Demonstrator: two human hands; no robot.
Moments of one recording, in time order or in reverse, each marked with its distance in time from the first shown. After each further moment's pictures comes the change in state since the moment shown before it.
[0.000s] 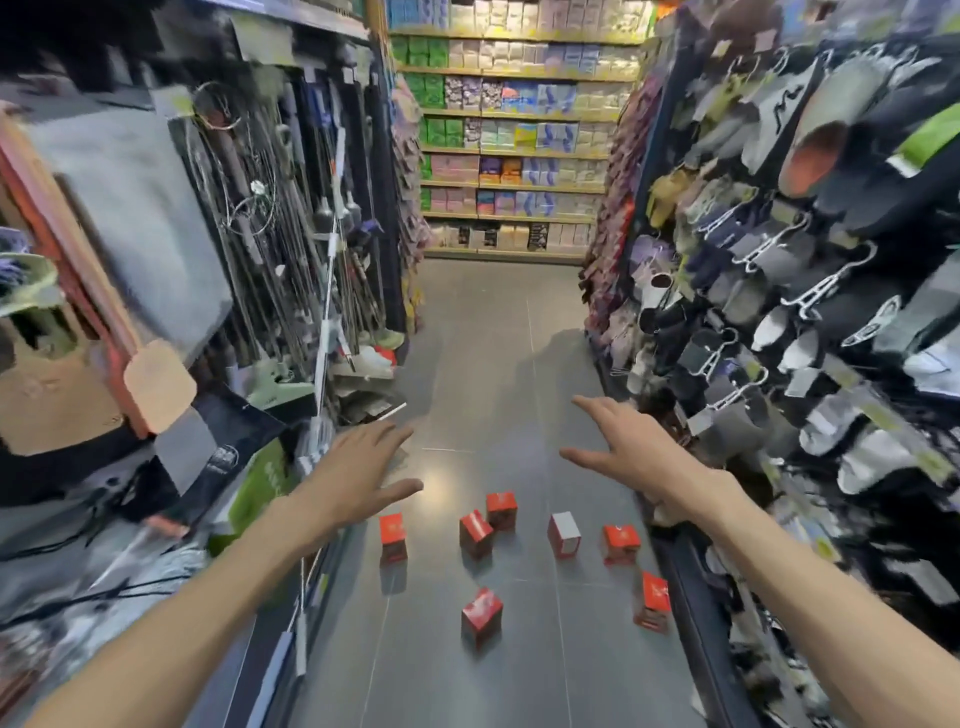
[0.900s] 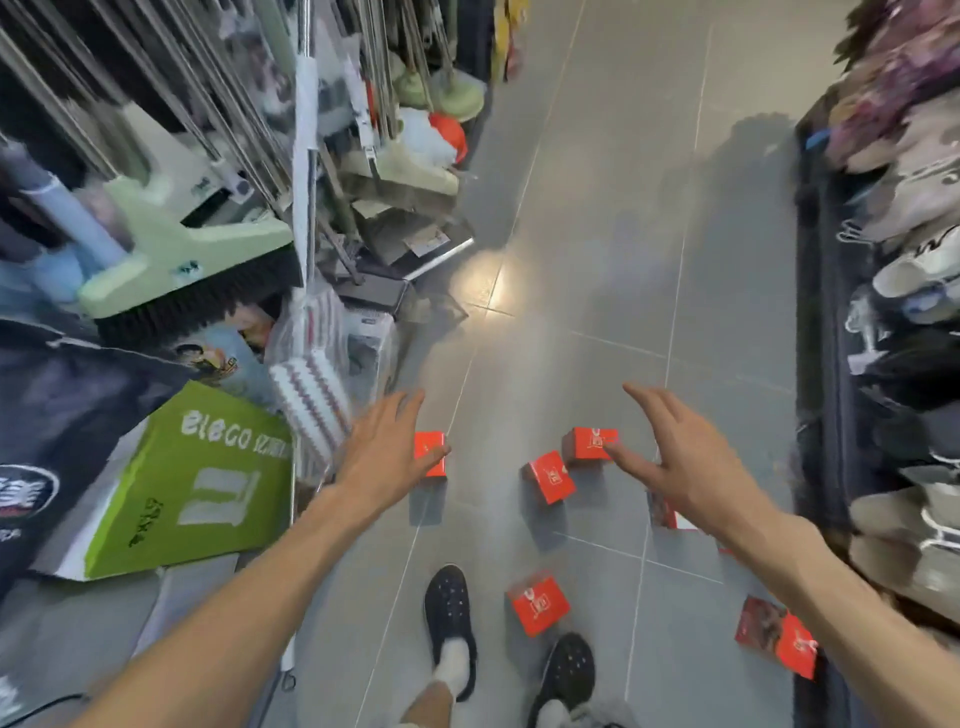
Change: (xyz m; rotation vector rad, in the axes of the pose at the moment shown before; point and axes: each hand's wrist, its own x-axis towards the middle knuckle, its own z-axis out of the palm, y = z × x) left_hand 0.369 -0.317 0.420 -0.278 -0.306 -0.503; right_hand 0.511 0.094 0.424 0.178 -0.385 0.037
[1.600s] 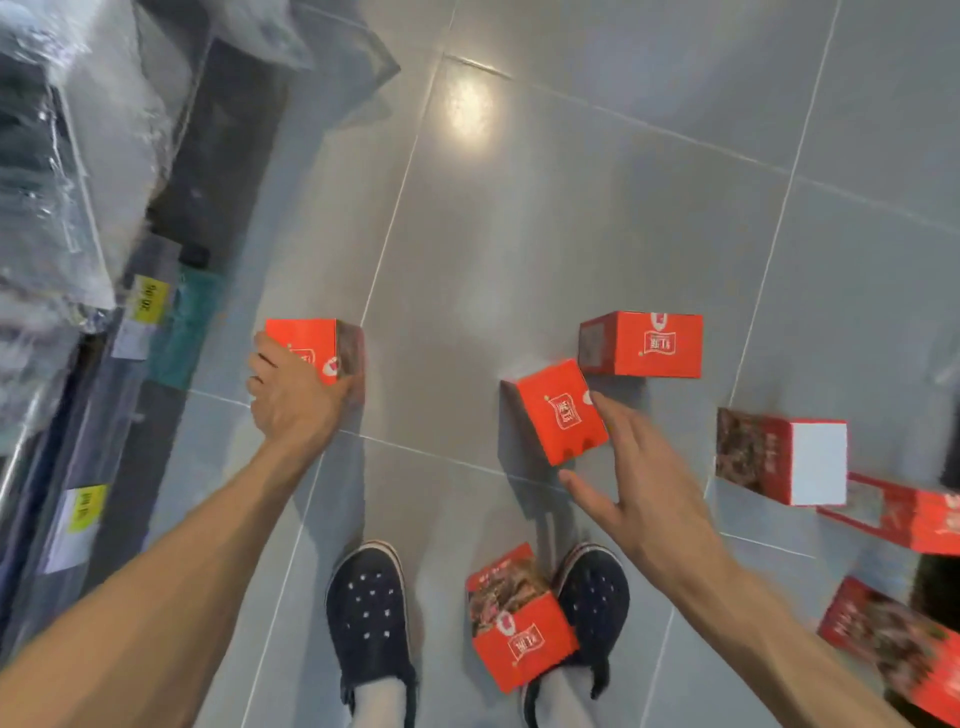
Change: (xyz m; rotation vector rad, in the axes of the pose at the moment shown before) left_hand 0.217 -0.108 0.450 -0.275 0.039 -0.779; right_hand 0.118 0.212 0.428 0.108 -0.152 0.092
